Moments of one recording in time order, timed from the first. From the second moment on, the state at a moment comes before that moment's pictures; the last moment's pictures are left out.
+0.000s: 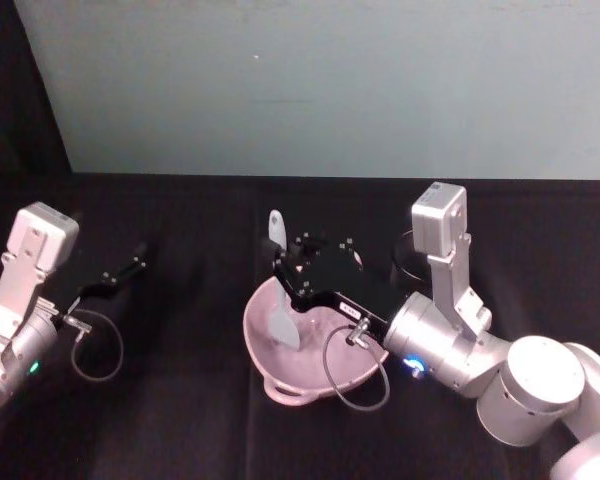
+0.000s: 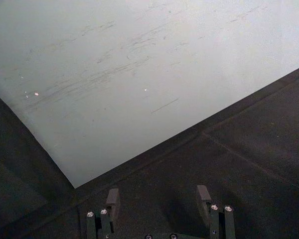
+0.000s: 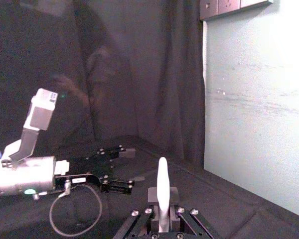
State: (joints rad) left arm -0.20 0.60 0.45 -1.41 -0.25 -0.12 0.03; right arm 0.29 0.27 -0.49 -1.42 0.37 -0.13 0.52
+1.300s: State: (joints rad) left arm -0.20 0.60 0.45 -1.41 -0.25 -0.12 0.03; right arm 0.24 0.33 -0.42 -1.47 0.39 -0.13 0.50
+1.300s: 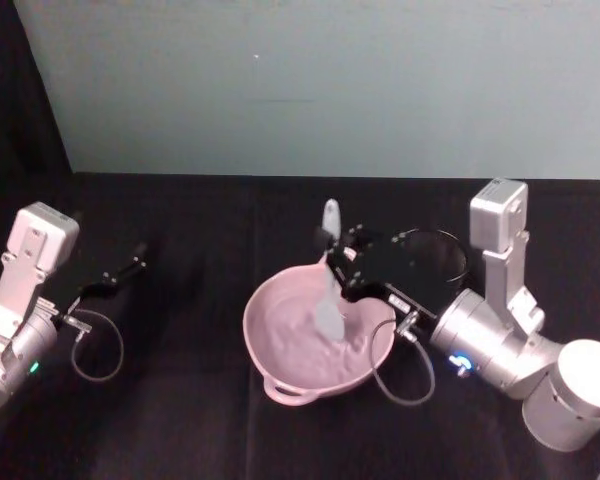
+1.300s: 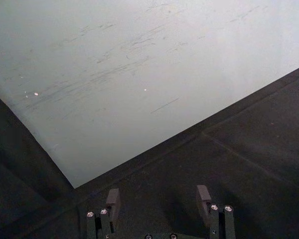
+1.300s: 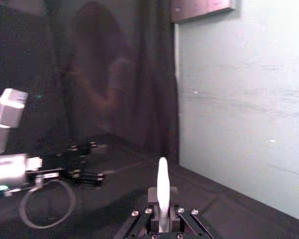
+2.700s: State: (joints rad) left arm -0.20 0.60 0.45 -1.41 -0.25 -0.12 0.03; right arm 0.36 0.26 -0.43 -1.31 0.35 -0.17 0.47
